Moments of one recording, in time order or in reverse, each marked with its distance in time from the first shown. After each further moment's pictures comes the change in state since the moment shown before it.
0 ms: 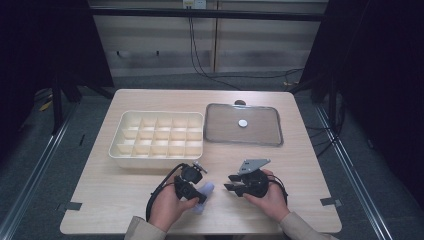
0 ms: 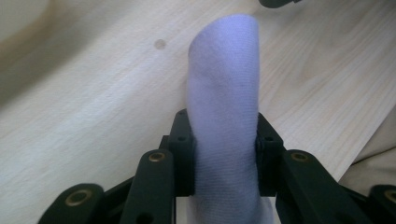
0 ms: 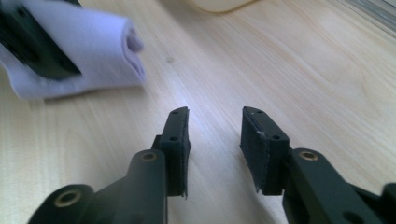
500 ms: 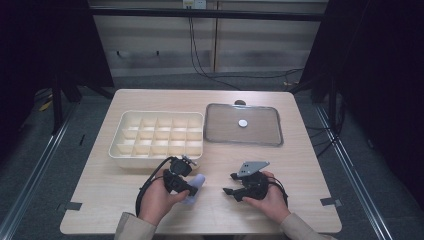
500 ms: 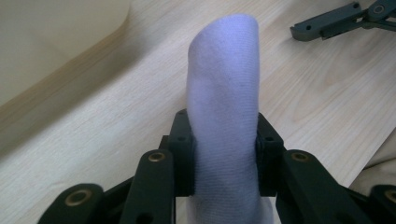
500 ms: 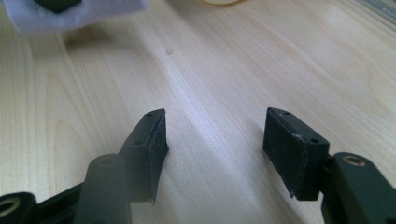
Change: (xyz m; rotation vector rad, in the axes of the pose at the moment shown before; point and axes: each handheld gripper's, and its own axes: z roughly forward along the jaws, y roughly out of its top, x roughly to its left) left arm 0.022 -0.004 -0.022 -0.040 0.030 -0.033; right arm 0.002 -0.006 0.004 -0.007 -0.008 -0.031
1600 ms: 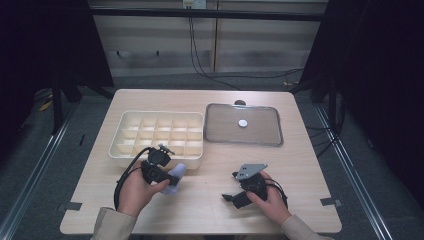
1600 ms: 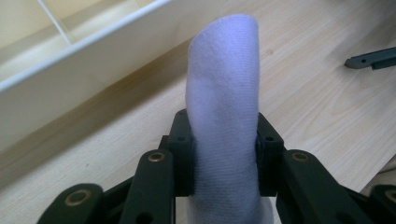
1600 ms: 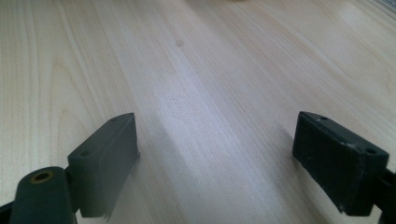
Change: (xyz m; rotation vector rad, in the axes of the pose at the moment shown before) left arm 0.038 -0.010 -0.039 -0.040 0.053 -0.077; right arm 0.003 -0.003 0.003 0.009 0.012 -0.042
